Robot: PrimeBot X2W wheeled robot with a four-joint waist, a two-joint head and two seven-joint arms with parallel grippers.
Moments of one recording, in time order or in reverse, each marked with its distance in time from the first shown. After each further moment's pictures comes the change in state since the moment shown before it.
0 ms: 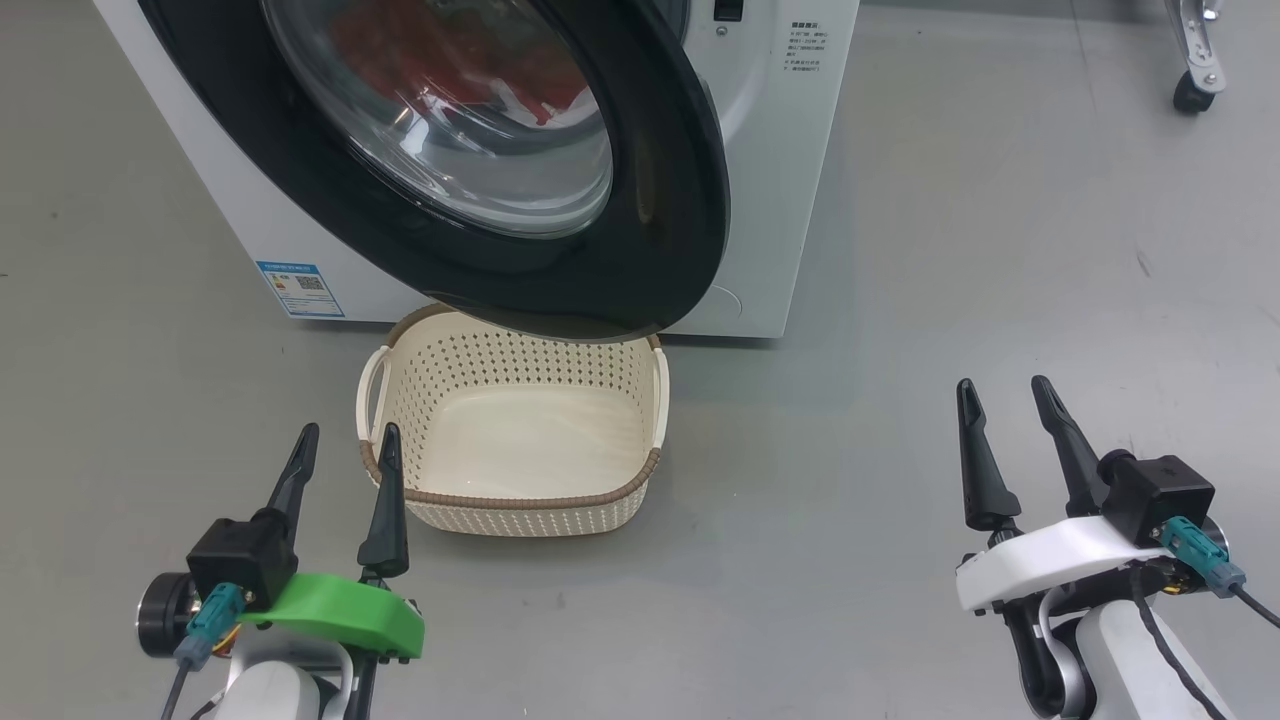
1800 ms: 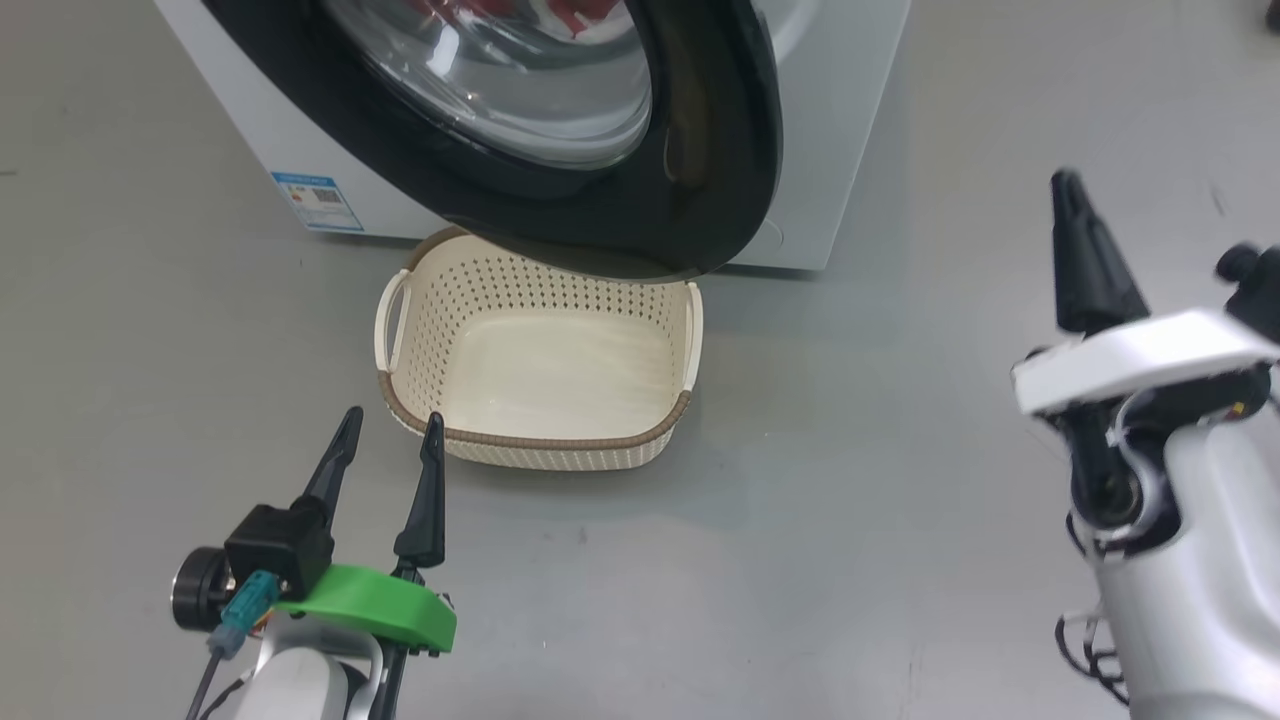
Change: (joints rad) left arm -0.013 0.001 -0.065 -0.023 0.000 -0.010 0.000; right arm -0.229 0.004 -0.086 -0.118 0.263 0.068 0.198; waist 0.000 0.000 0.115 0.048
